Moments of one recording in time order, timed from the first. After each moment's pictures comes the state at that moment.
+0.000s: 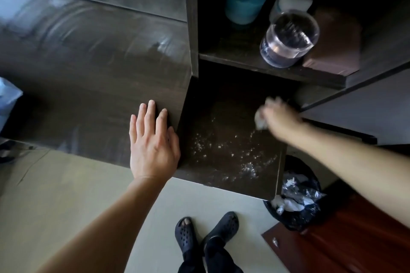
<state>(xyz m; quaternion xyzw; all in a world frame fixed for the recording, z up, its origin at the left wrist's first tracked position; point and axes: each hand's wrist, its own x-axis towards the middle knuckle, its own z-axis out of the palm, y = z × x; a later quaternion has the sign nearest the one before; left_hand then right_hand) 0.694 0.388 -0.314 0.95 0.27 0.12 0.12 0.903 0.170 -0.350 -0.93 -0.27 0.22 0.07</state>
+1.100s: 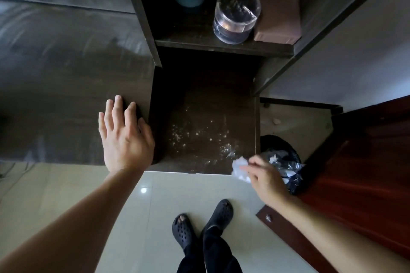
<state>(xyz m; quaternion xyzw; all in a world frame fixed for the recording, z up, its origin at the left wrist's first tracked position) 0.693 0.390 -0.325 0.95 0.25 0.15 0.13 0.715 0.064 -0.388 -0.93 -0.21 0.19 0.24</state>
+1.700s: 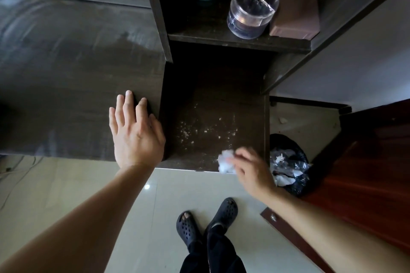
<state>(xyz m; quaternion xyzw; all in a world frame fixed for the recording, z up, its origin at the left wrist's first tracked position) 0.692 0.391 -0.324 0.95 0.25 0.14 0.13 0.716 0.117 -0.390 -0.91 -0.29 0.15 0.27</state>
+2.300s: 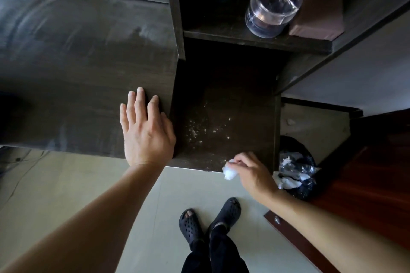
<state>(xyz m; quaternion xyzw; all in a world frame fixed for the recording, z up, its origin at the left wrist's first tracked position) 0.692 0.392 -0.323 0.95 0.25 0.14 0.13 0.709 0.127 -0.410 -0.89 -0.32 0.17 0.28</state>
